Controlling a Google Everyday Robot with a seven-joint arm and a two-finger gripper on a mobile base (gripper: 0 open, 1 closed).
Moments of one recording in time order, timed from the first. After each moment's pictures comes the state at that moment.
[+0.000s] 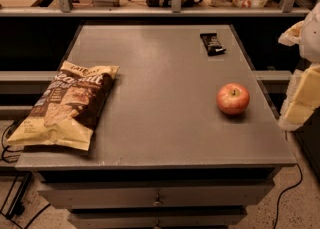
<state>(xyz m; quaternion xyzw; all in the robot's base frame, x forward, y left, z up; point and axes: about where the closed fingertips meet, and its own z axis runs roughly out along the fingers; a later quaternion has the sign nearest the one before) 0.438 -0.217 0.976 -0.60 0.78 -0.03 0.16</state>
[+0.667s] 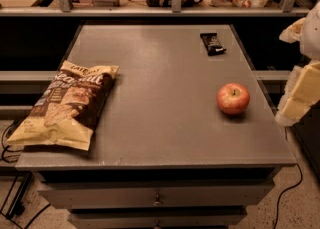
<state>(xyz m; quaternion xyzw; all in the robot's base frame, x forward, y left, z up) 0.445 -0.217 0.978 -0.59 0.79 -0.03 0.18</state>
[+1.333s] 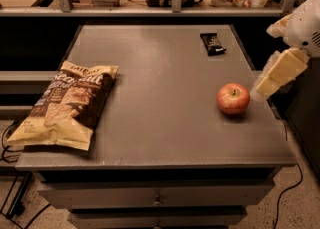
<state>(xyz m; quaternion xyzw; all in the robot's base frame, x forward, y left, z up) 0.507 -0.207 0.964 -0.55 0.79 0.05 0.26</state>
